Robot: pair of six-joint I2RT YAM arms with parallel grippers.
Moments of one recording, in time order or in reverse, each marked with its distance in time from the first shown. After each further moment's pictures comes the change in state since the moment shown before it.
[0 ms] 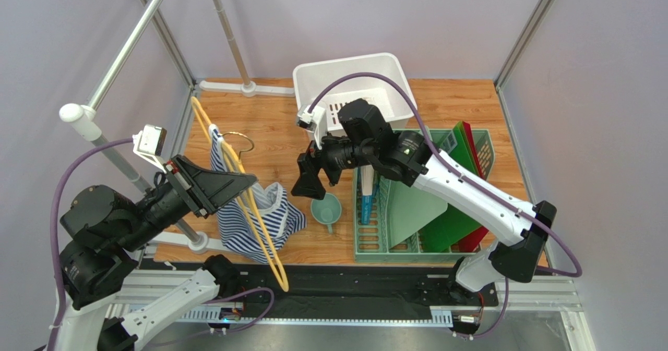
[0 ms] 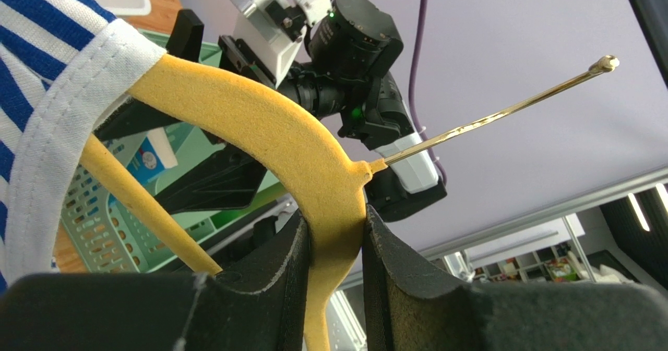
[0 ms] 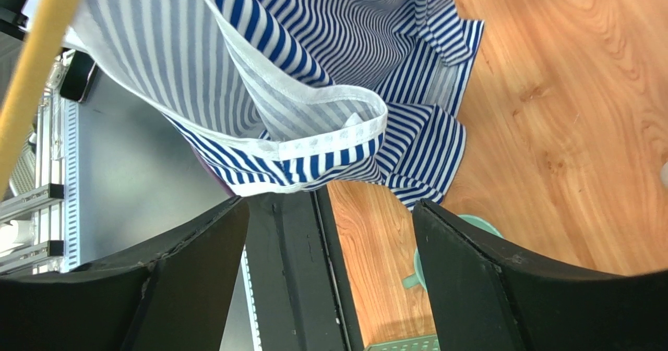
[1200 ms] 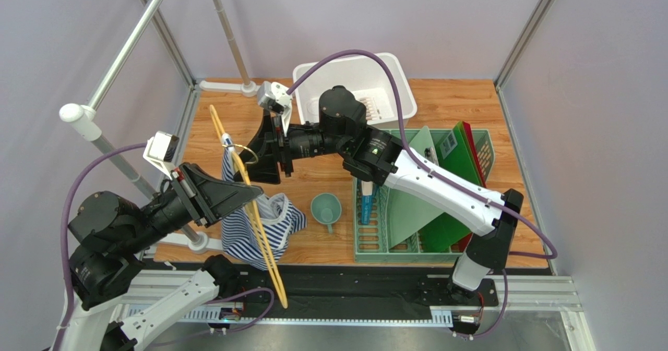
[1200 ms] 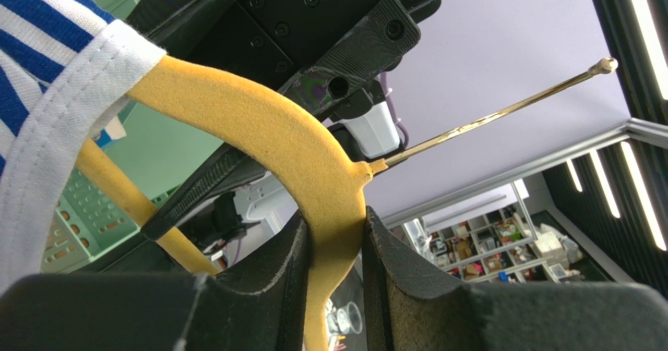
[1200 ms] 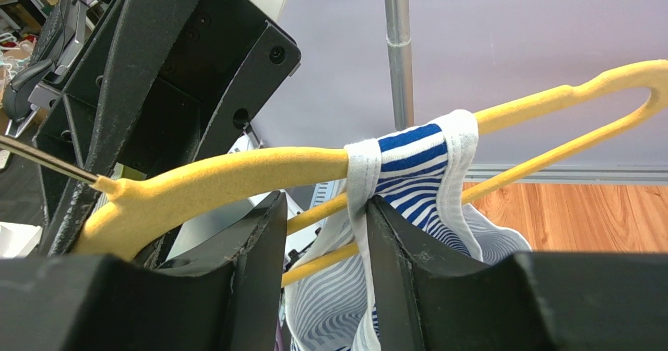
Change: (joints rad) left arm 0.002 -0.058 -0.102 0.092 0.131 -0.089; right arm 0.105 0.174 0.216 0.533 -0.207 0.137
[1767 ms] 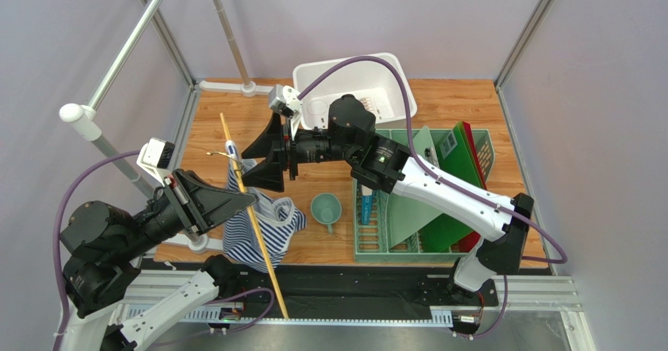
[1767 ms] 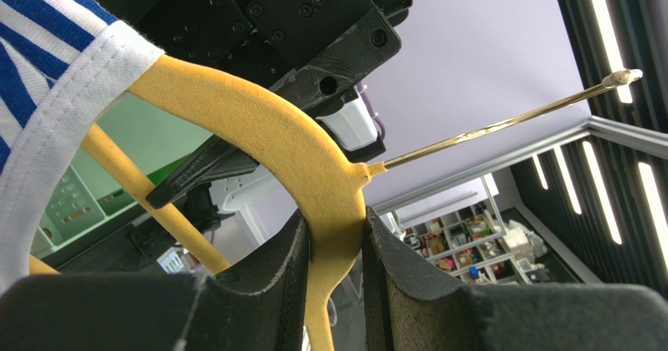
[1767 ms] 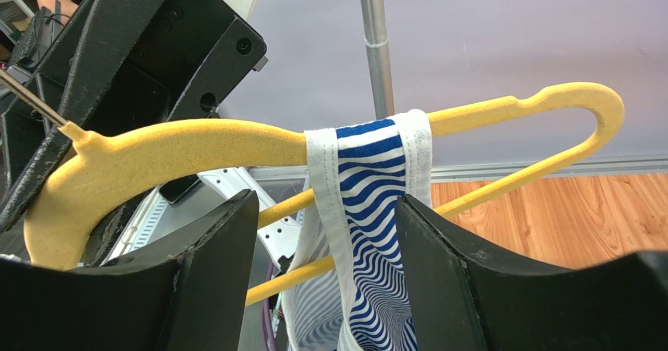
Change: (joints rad) left arm 0.000 -0.039 -0.007 0.004 0.018 -0.071; right arm 0.008 -0.074 -0.127 0.079 0.097 0.013
